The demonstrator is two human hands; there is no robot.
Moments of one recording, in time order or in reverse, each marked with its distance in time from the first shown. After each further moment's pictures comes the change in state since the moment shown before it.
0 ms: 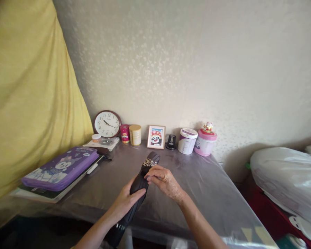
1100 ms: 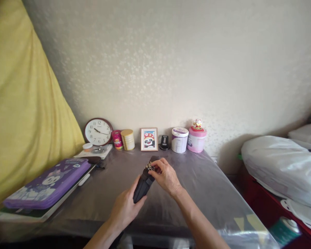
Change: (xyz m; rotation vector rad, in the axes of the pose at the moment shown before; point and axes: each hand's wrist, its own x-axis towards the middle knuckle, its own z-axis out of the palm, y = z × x) left_hand 0.003 -0.010 0.024 0.786 0.029 0.108; right_hand -0.009 0.016 -0.024 -0.400 0.340 0.131
